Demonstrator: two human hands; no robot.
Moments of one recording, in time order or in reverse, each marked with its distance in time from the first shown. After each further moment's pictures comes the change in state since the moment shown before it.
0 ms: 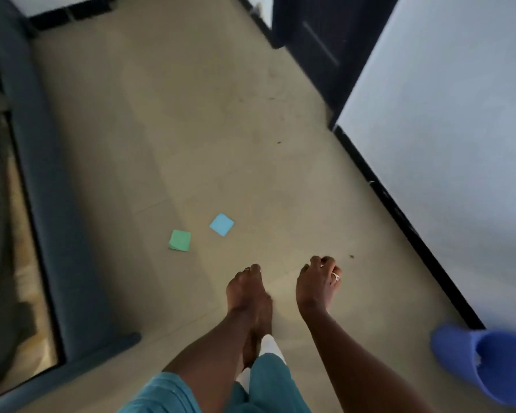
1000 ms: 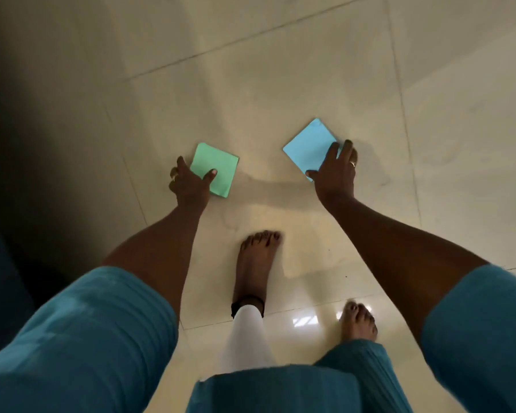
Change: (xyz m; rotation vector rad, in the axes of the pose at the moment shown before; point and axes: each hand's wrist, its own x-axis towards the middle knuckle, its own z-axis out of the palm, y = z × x) left_hand 0.496 -0.447 0.262 -0.337 0.106 -0.682; right_hand 0.295 -0.190 0.575 -0.185 -0.345 -0.349
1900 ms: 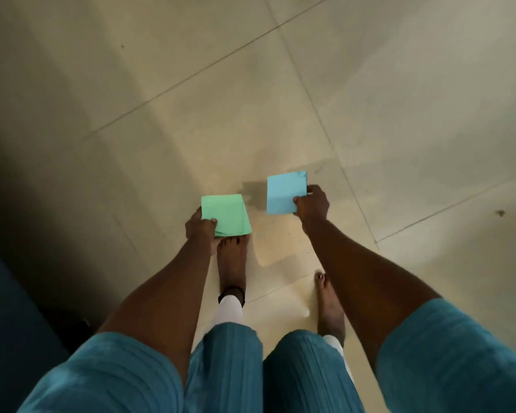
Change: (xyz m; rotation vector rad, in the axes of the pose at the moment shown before) left_hand -0.151 0.056 -0.018 -0.787 -0.340 -0.366; right_hand -0.089 0.044 -0.060 0.890 0.018 0.641
